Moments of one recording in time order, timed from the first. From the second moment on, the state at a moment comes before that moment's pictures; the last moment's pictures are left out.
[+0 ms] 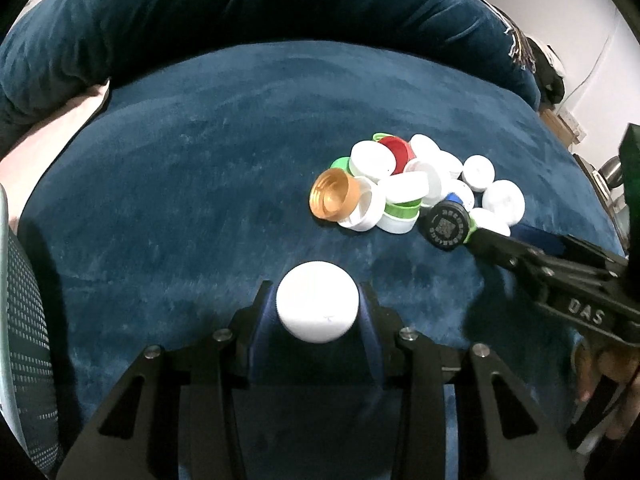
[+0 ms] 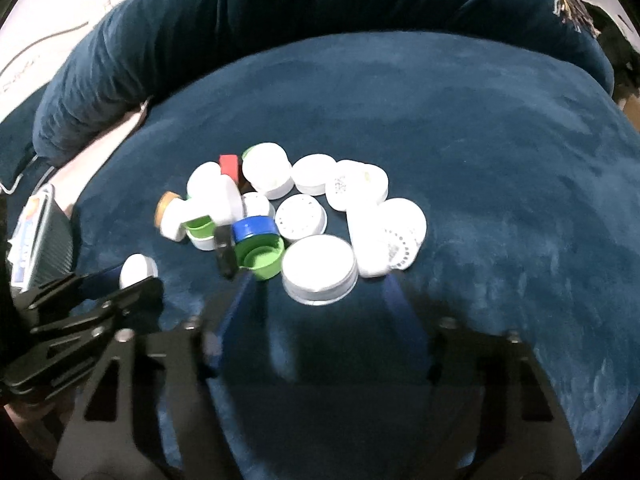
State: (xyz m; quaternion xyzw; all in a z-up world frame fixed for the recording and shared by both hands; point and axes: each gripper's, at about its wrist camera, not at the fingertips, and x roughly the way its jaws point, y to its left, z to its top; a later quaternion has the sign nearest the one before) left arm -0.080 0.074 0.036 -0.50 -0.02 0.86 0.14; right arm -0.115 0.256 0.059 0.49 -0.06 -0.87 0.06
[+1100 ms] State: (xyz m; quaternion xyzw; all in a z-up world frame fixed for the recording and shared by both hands) left arm -0.056 0.043 0.063 -0.48 -0.03 0.86 0.13; right arm -0.081 0.228 0.089 0.45 0.00 -0.89 0.11
